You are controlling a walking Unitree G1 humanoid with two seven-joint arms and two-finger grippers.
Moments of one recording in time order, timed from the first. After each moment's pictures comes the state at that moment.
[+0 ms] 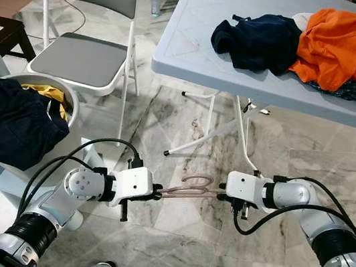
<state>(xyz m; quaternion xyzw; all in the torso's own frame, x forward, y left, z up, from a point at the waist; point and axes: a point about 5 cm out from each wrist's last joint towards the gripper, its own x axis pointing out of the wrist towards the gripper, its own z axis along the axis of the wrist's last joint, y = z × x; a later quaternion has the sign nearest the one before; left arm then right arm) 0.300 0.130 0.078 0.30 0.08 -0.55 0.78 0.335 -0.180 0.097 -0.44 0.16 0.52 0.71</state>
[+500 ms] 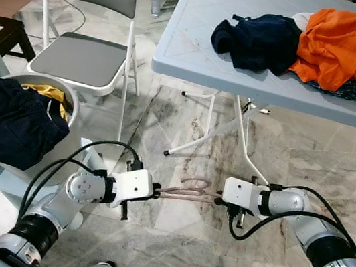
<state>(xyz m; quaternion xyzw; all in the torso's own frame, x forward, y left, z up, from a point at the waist) 0.307 0.127 0.074 0.33 0.03 -0.50 0.80 0.328 -0.180 0.081 -0.43 0.17 0.51 0.73</state>
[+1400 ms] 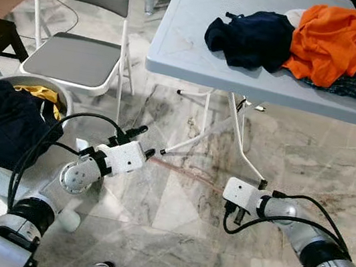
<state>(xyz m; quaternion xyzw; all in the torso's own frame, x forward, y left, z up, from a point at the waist) 0.329 0.147 0.100 0.34 -0.10 -0.31 0.88 0.332 -0.185 0.057 -0.43 0.20 0.36 0.80</state>
